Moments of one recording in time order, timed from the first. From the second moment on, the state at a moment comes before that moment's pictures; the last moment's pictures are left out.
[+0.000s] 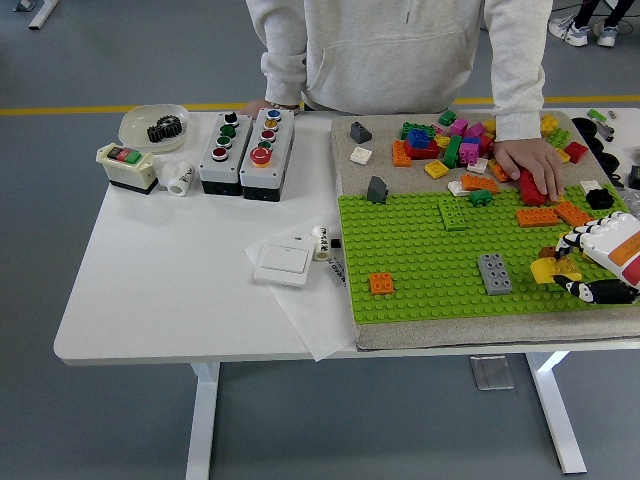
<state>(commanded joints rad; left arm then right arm) -0.14 0.09 -0.69 -0.23 0.69 0.18 0.25 0.53 -0.72 0.62 0.88 -1.96 -0.60 0.56</state>
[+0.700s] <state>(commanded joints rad) -0.14 0.08 -0.69 -0.23 0.71 0.18 0.26 0.50 -0.67 0.63 0.76 -1.92 -0.65 0.62</state>
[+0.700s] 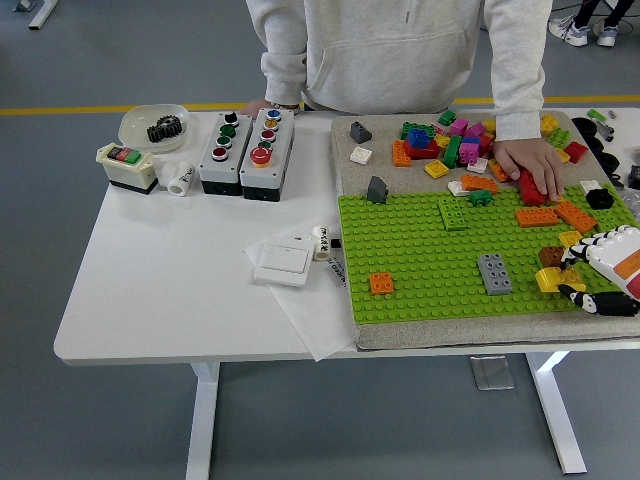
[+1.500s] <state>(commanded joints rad) -0.15 0.08 -0.68 -0.24 0.71 0.16 0.27 0.53 -0.65 0.60 0.70 -1.78 -0.65 0.65</state>
